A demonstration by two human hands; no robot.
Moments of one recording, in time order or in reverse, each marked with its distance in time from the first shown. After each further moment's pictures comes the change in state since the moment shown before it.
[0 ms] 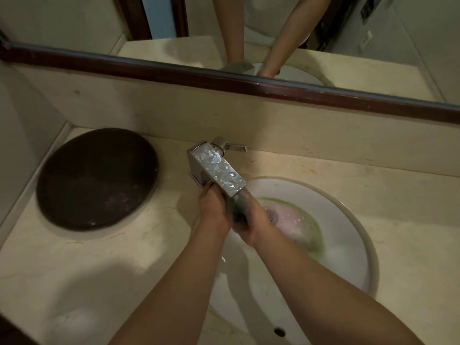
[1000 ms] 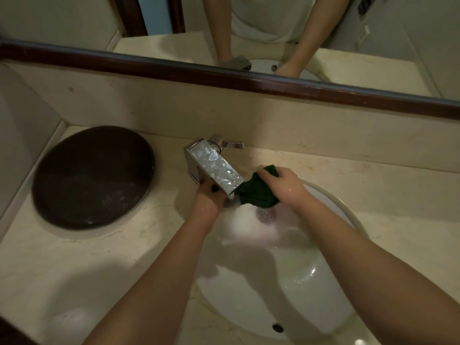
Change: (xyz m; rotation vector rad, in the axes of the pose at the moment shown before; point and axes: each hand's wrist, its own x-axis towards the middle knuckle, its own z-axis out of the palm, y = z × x) left_hand 0.005 0.012 -0.014 0.764 -0.025 0.182; right_hand -0.022 -0.097 -0.037 -1.084 0.104 -0.518
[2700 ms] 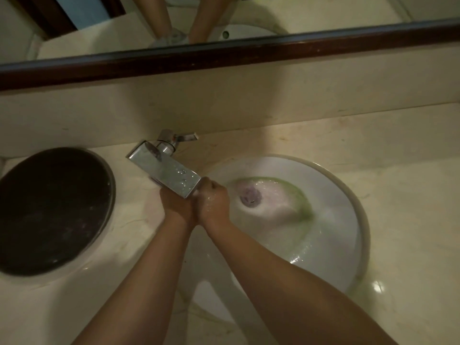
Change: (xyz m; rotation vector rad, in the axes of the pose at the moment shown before) left_hand 0.017 -0.011 0.015 -0.251 0.053 -0.040; right_hand -0.015 -0.005 0.118 0.490 0.298 0.131
